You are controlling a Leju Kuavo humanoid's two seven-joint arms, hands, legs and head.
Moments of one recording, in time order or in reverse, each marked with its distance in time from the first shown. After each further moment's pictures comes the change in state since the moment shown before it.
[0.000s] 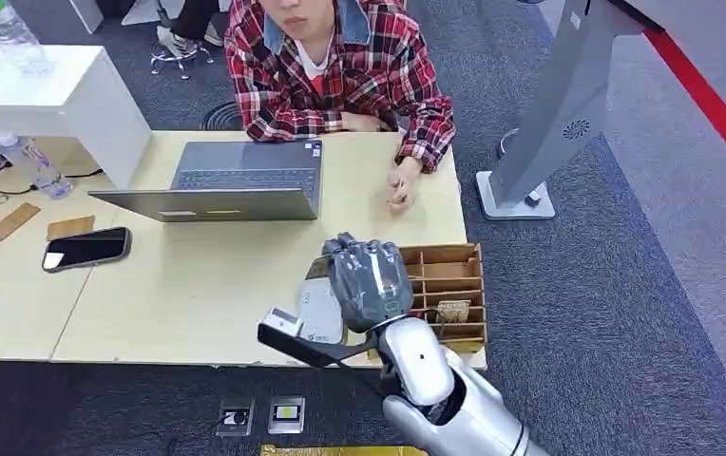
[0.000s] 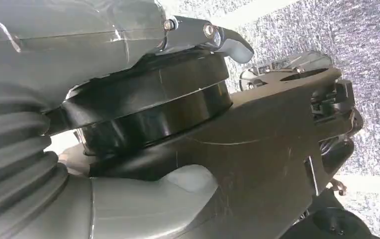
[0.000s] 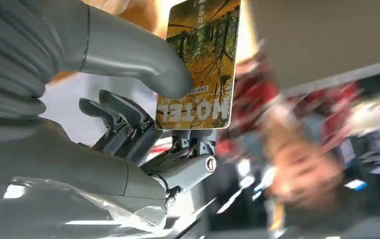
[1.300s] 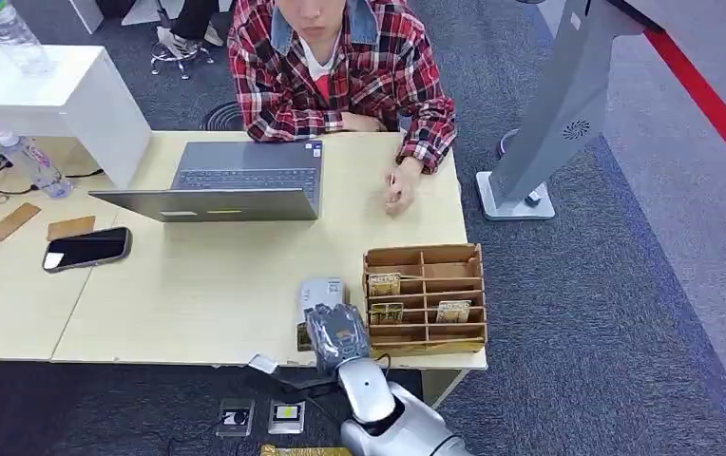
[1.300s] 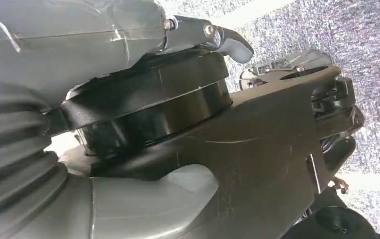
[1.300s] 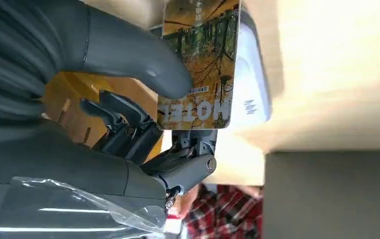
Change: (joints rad) left arm -0.002 0.002 -0.016 0.000 0.001 -0.010 0.000; right arm -0.029 0.228 0.082 0.735 -0.065 -0.216 -0.021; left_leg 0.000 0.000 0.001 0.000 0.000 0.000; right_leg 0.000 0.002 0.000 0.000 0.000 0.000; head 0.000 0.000
